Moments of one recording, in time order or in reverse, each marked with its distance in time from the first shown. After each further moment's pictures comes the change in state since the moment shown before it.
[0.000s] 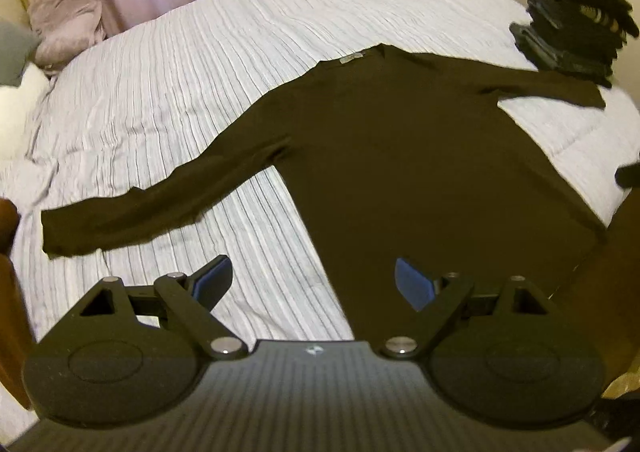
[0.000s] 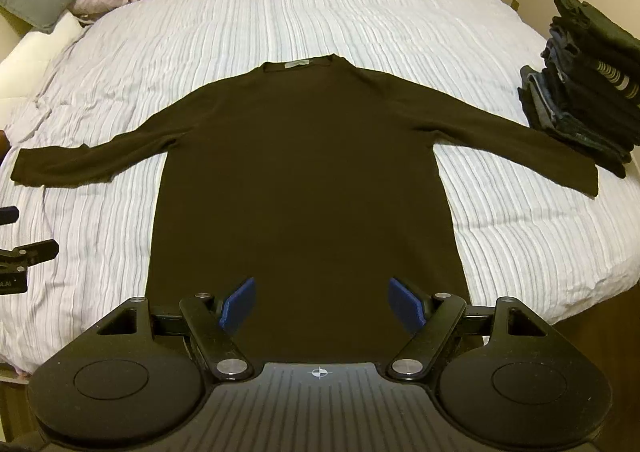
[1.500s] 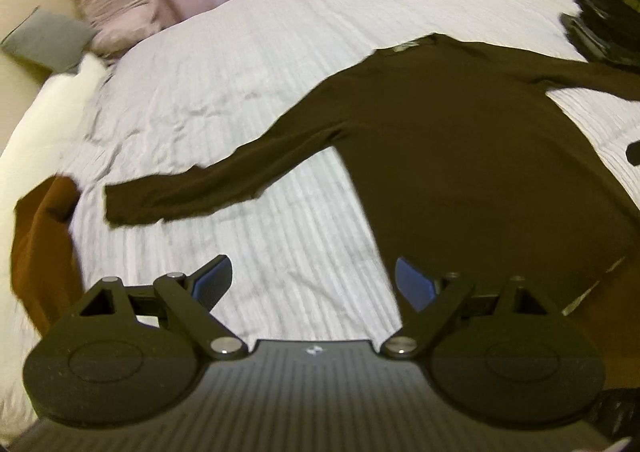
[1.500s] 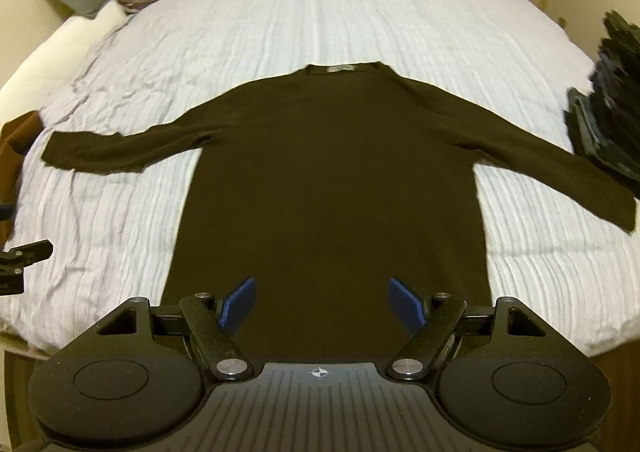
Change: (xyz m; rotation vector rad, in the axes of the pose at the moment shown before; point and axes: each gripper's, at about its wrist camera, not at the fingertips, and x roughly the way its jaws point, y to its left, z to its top) left arm -0.030 0.002 -0.020 -0.035 0.032 0.212; right arm 0.019 0.002 0.012 -0.123 -0.010 0.141
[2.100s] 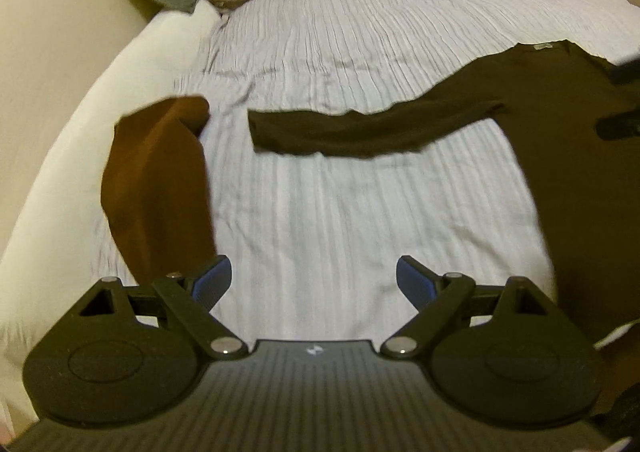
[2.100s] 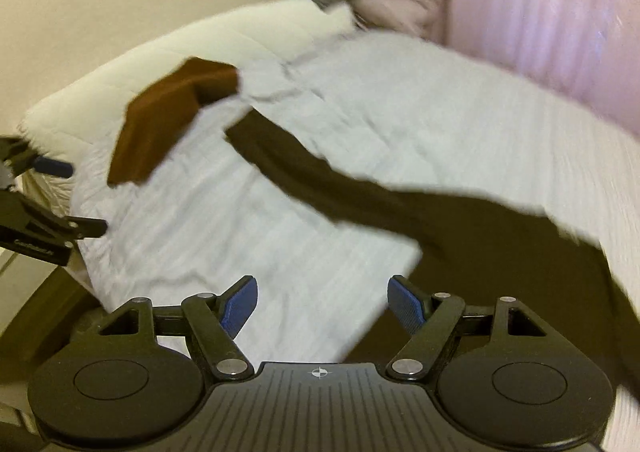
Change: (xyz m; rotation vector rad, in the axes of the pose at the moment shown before) left arm 0.004 0.160 -0.065 -0.140 0.028 0.190; right arm 0.053 0.224 0.041 -0.584 -0.199 0.342
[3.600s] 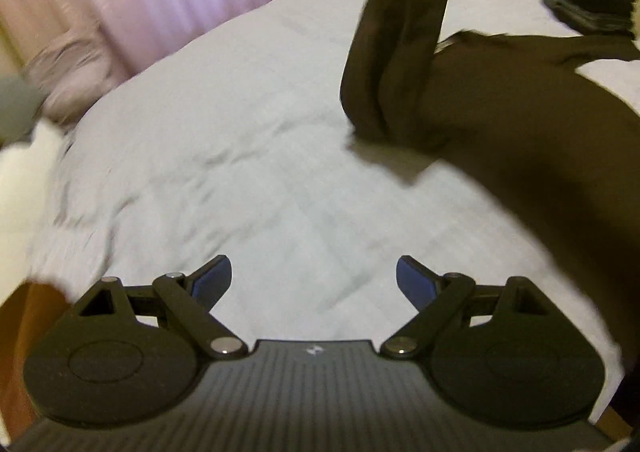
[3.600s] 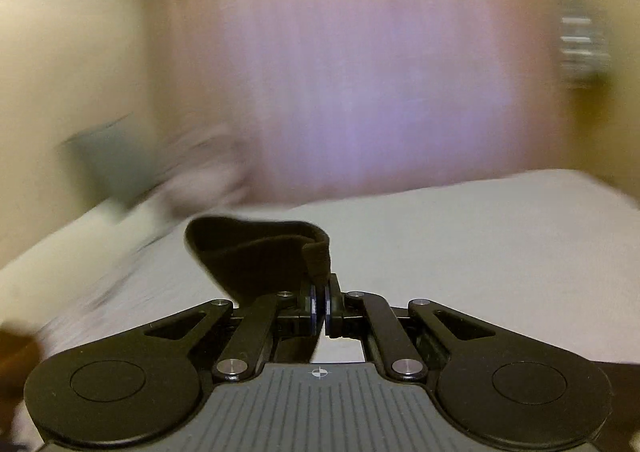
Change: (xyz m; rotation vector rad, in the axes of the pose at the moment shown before) left arm 0.161 -0.036 0.115 0.390 -0.205 -0.368; right arm 0.072 -0.275 0.064 0.540 -0.499 -0.545
